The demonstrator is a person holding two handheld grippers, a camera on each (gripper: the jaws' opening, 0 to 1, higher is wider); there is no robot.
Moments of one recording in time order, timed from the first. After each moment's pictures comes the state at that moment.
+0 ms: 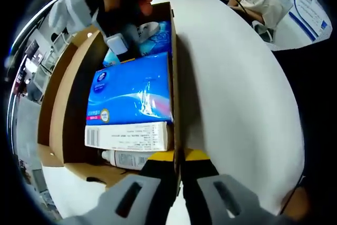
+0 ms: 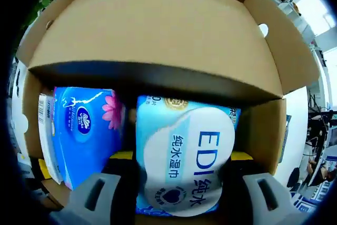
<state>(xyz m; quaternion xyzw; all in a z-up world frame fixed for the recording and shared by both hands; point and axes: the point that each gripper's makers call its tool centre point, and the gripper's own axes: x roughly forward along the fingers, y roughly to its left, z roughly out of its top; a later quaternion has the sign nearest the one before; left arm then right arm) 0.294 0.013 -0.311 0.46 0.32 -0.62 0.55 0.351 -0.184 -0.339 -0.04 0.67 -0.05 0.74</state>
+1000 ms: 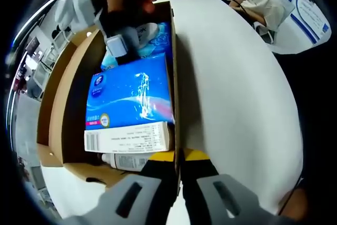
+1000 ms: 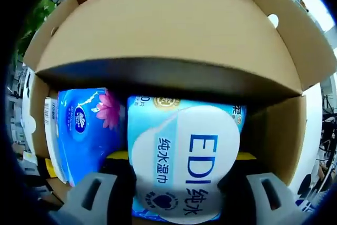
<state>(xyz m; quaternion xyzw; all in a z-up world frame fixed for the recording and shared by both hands) 0.296 0.012 -0.309 0.46 0.33 -0.61 0.55 0.351 -0.171 -0.345 0.00 0.66 0.00 0.75</state>
